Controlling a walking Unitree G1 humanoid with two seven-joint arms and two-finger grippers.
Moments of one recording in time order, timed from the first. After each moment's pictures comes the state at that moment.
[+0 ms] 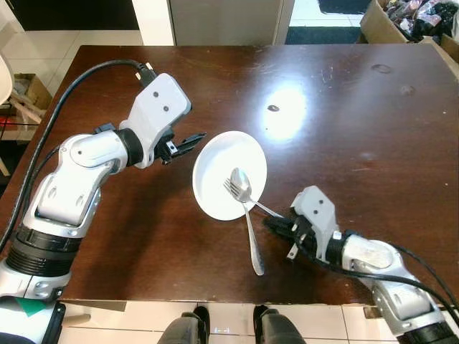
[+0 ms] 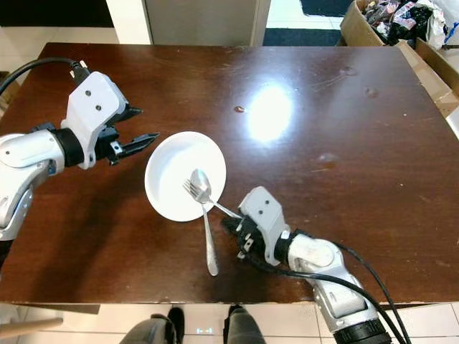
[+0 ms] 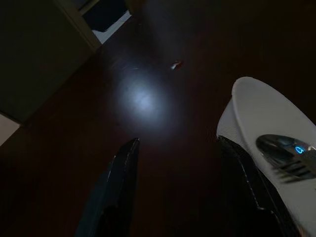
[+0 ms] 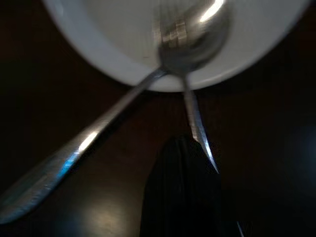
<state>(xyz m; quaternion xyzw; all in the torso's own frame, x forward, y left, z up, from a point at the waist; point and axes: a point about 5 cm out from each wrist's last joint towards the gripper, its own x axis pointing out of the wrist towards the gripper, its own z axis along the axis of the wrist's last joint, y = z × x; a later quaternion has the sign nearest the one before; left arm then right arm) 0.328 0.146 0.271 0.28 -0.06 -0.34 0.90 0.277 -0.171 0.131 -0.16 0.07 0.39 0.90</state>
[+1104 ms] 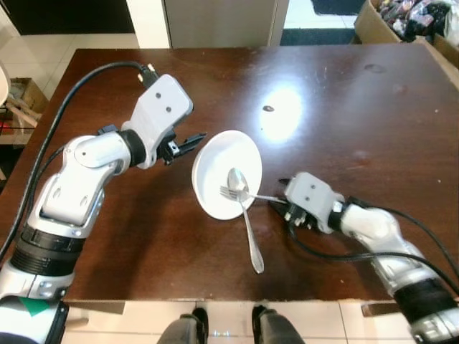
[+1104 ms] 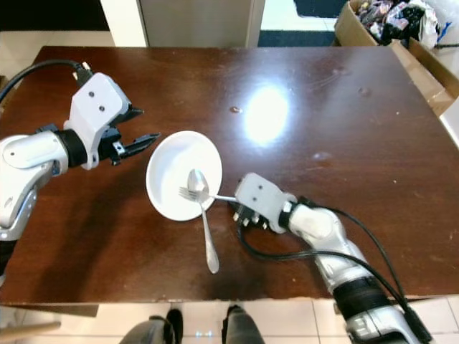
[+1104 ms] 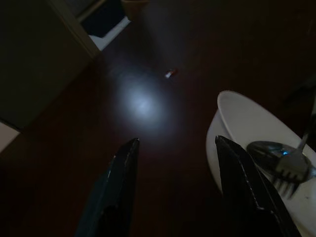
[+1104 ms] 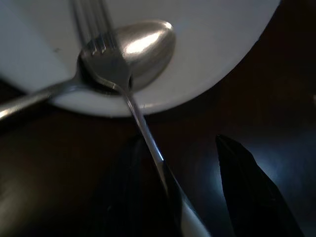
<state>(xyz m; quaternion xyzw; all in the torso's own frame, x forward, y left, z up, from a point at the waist) 0.328 0.142 0.270 0.28 -0.07 -0.34 0.90 0.334 -0.160 0.136 -0.36 0.00 0.36 0.86</state>
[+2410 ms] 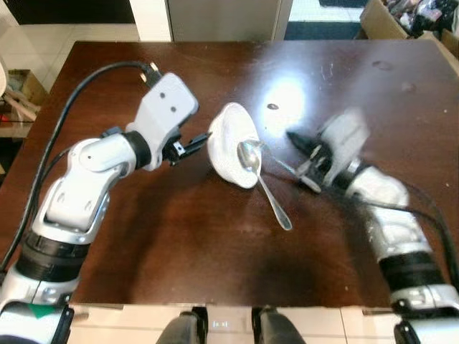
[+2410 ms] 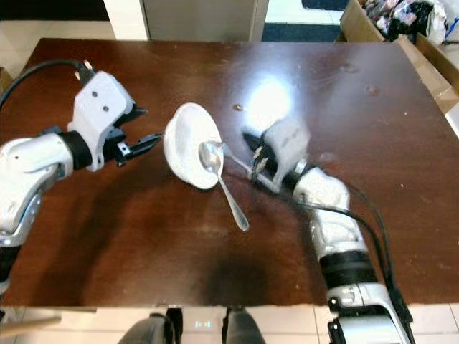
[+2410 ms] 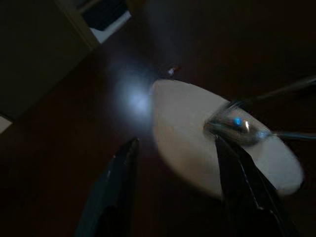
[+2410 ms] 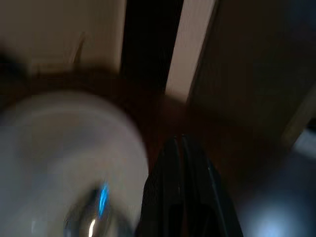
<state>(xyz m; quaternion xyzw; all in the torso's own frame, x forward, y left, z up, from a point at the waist) 0.324 0.133 0.269 0.26 -0.07 -0.33 0.90 0.333 -0.169 0.250 -0.12 -0.23 0.27 0.93</state>
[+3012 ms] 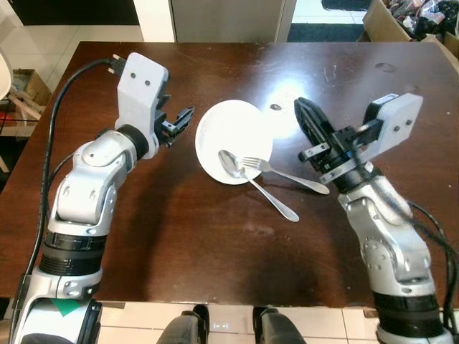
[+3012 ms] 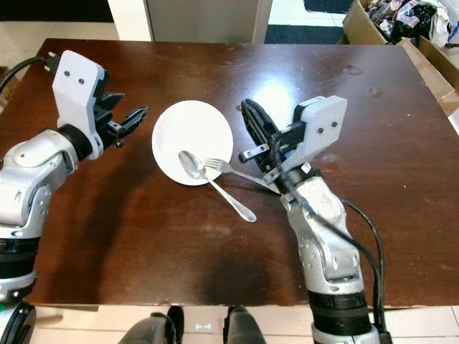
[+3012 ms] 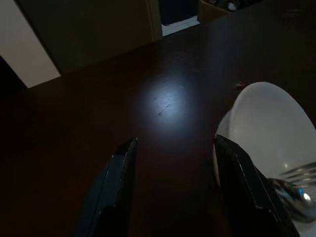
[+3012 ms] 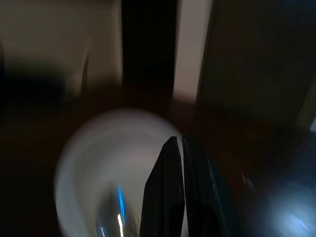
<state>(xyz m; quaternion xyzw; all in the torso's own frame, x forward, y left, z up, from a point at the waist) 0.341 0.148 0.267 0.12 -0.06 -0.20 0.97 0.296 -0.155 0.227 -0.13 -0.16 0.25 0.95</state>
